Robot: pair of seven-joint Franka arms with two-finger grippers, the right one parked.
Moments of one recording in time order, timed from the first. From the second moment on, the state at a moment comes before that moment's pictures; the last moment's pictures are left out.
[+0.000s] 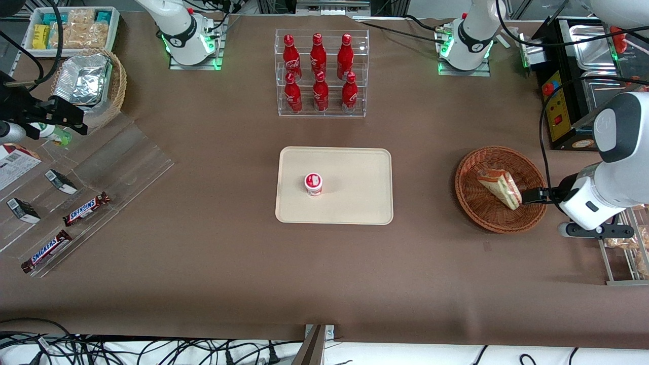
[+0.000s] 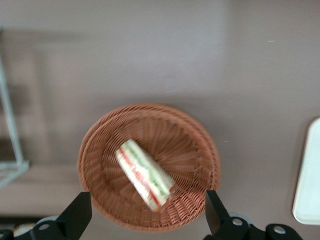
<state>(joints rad) -0.03 0.45 0.06 -1.37 0.03 1.67 -0.07</state>
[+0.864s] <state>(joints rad) -0.02 0.33 0.04 -1.83 0.09 2.02 -0.73</state>
